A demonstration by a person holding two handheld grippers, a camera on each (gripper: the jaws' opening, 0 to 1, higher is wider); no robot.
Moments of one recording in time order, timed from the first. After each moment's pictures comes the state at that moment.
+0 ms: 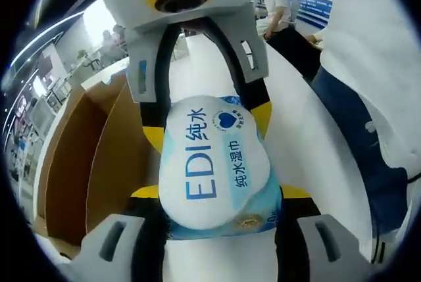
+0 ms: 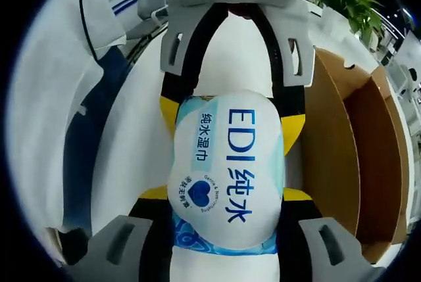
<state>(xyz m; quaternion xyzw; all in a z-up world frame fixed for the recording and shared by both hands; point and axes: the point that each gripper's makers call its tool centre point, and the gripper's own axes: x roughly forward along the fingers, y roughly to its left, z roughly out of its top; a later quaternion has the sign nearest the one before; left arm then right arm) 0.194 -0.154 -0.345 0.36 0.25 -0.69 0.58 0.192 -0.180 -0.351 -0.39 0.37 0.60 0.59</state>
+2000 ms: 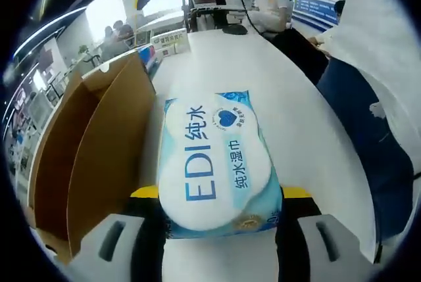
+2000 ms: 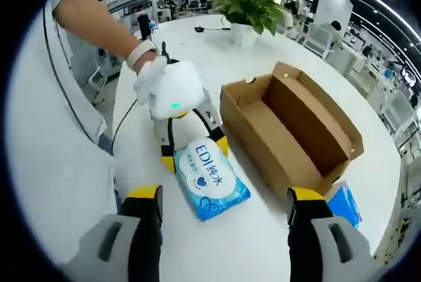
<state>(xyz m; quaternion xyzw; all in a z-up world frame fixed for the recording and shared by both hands) 0.193 -0.152 -0.358 0.35 0.26 -0.69 0.58 0.193 -0.226 -0.209 -0.22 0.39 0.41 0.79</state>
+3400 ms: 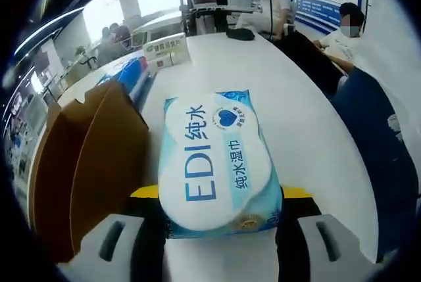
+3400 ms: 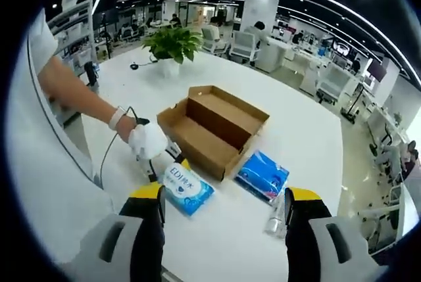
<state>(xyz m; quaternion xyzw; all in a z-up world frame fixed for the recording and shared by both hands) 0.197 -0.243 -0.359 0.35 0.26 -0.69 0.58 0.176 -0.368 -0.095 -0.18 0.36 0.24 0.88</state>
